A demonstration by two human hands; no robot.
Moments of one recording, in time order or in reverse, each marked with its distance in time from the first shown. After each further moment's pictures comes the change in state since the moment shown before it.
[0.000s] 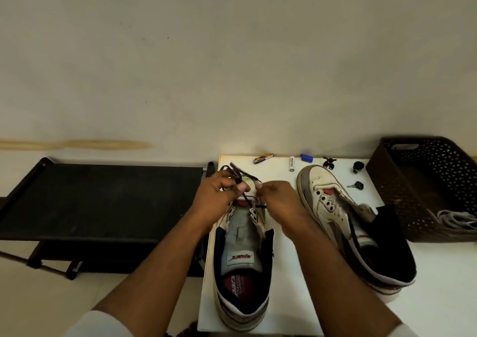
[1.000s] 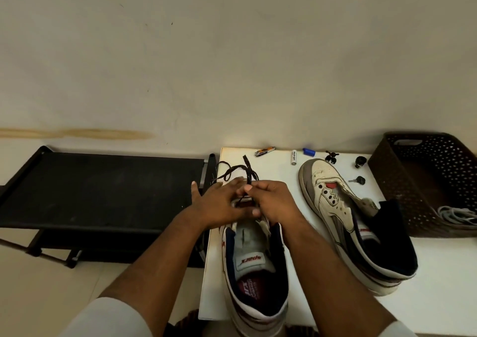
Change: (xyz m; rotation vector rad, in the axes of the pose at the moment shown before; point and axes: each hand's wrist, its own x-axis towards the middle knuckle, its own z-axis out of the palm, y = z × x) left_hand -0.004 -0.017 -0.008 0.848 -0.396 -0.076; right_hand -0.011 0.002 0.015 0.325 -0.156 0.029
